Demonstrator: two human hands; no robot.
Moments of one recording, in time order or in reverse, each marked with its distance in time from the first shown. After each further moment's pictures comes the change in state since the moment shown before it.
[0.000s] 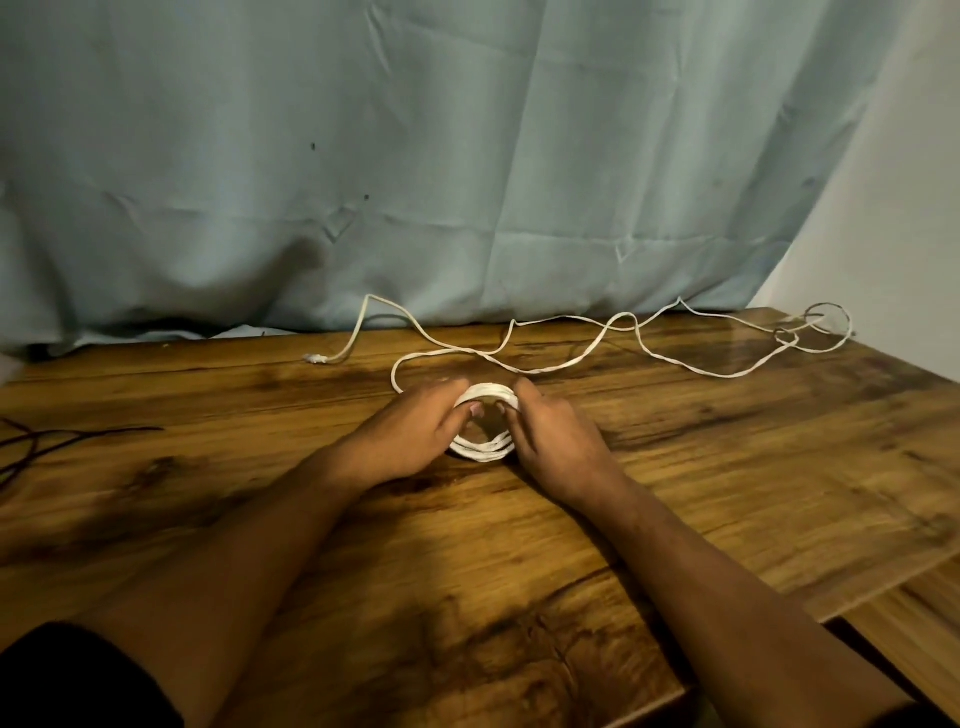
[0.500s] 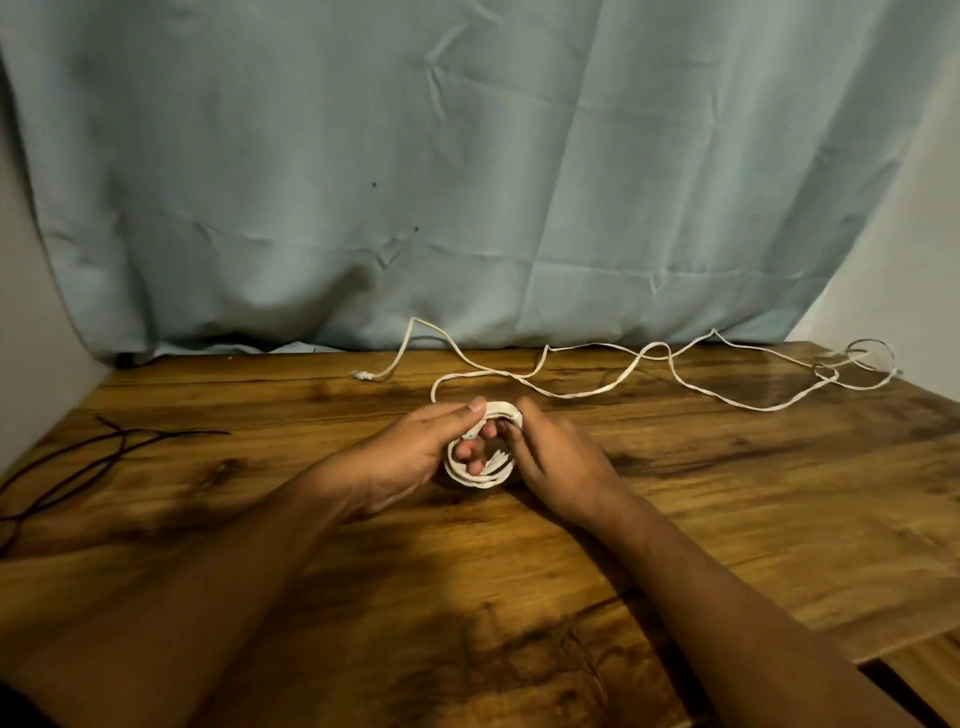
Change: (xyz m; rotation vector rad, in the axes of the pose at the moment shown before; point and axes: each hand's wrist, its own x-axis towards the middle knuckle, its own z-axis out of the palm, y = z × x) left_hand -0.041 0.029 -0.033 -1.043 -0.046 -0.366; right_hand 0.001 -0.030 -0.004 0.110 0.000 -0.133
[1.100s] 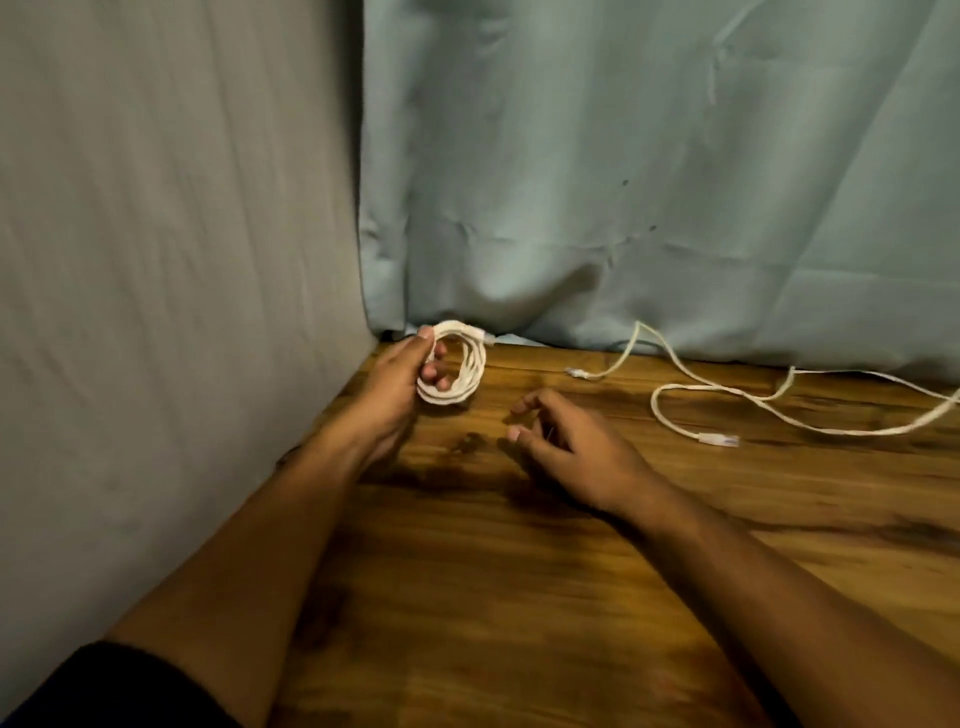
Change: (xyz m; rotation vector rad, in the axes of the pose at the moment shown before) left_hand -0.116 0.023 -0.180 -0.178 0.783 0.222; right_hand 0.077 -0.147 0.088 0.467 -0.213 -0.189
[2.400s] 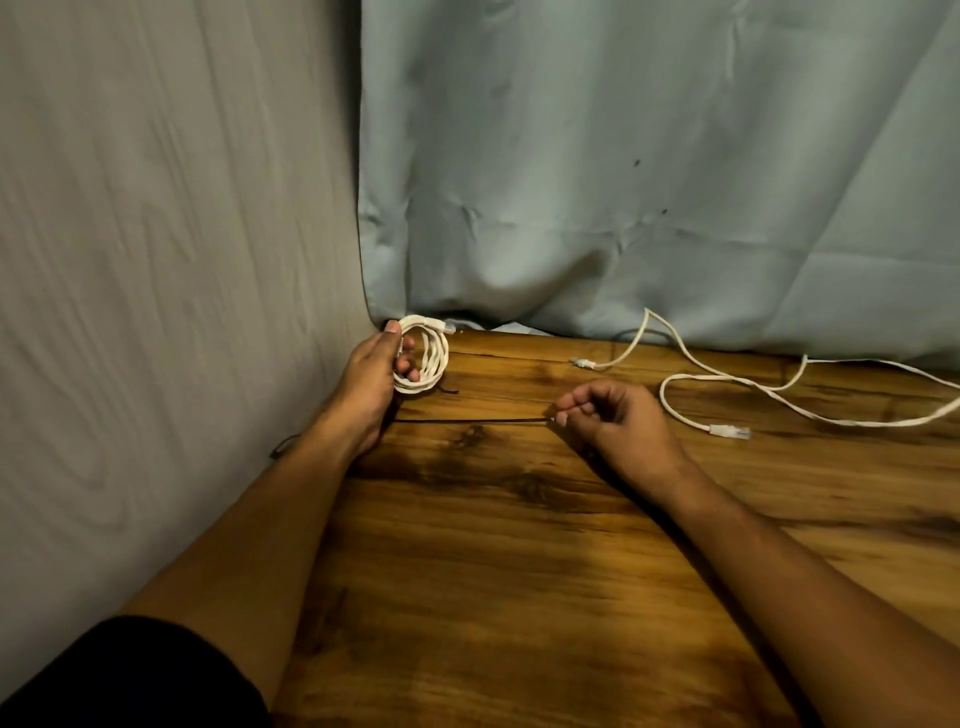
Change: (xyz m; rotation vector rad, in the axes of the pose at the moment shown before) left_hand 0.025 -0.014 -0.034 0.087 0.206 0.014; right_hand 0.003 0.031 -0.006 0.485 0.168 0.262
